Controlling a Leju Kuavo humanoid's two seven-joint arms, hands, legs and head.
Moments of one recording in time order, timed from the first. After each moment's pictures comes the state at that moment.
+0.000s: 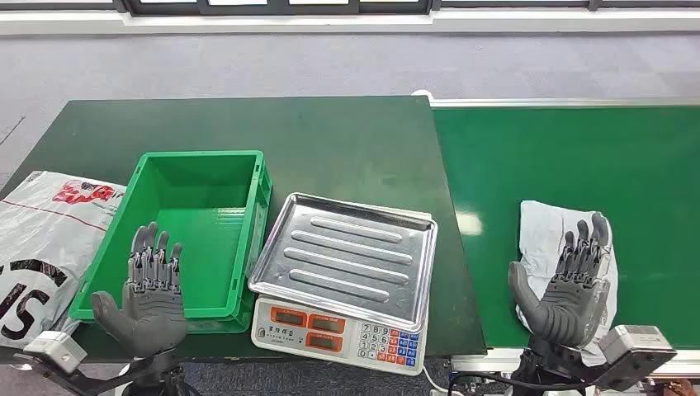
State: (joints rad) left arm 0.22 -0.24 -0.01 -1.77 0.18 -0.19 -0.54; right arm 0.17 0.25 -0.14 -1.76 -0.09 0.03 -0.56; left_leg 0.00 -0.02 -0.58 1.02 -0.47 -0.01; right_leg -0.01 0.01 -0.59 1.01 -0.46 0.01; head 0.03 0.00
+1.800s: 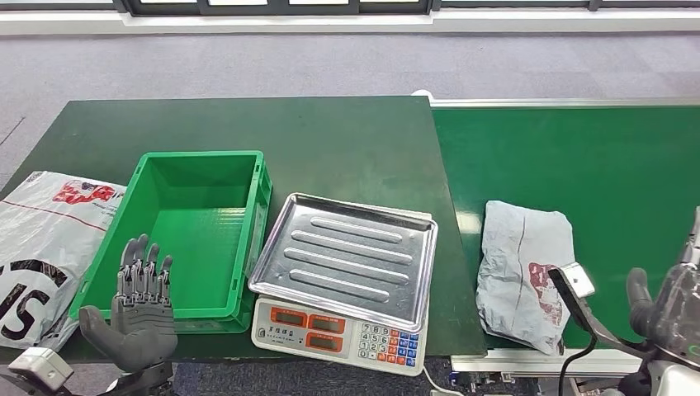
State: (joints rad) left arm 0.28 -0.25 0.04 -1.80 0.18 -0.24 -0.54; right arm 0.22 -0.16 -0.24 -1.88 1.47 -0.34 0.19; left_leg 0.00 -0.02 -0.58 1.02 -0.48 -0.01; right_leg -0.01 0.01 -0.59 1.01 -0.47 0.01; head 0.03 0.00
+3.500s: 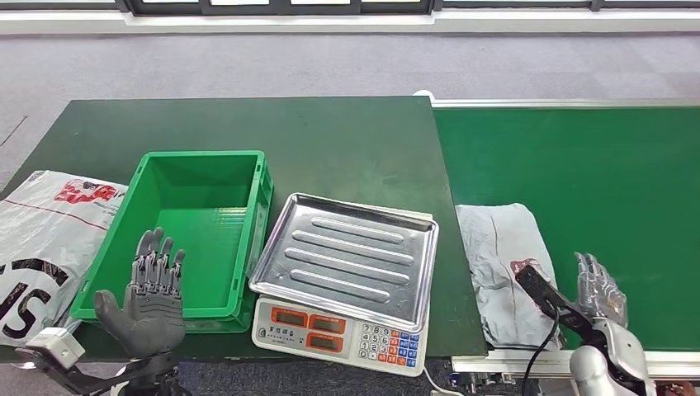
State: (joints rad) left arm 0.23 -0.24 0.04 -1.74 0.20 -0.24 -0.50; right arm -0.09 -0.22 -0.22 -1.06 0.99 -0.06 0.00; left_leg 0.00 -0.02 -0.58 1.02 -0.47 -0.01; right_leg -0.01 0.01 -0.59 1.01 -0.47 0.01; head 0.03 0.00
